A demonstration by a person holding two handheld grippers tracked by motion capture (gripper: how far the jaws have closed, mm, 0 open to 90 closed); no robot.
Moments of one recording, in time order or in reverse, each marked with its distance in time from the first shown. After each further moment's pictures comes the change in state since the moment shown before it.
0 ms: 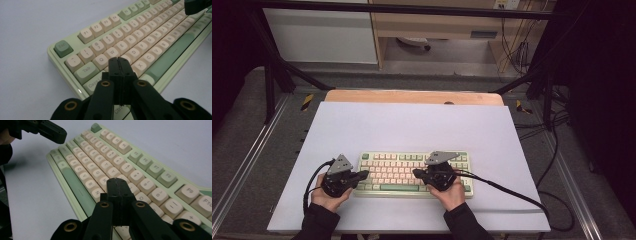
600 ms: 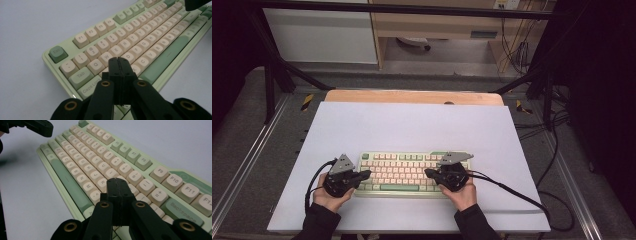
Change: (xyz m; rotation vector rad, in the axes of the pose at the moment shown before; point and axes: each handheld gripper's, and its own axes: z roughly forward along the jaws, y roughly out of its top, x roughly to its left) left arm -0.007 0.006 0.002 -0.005 -0.012 0.012; right arm -0.018 -0.016 -0.022 -0.004 -0.036 0.026
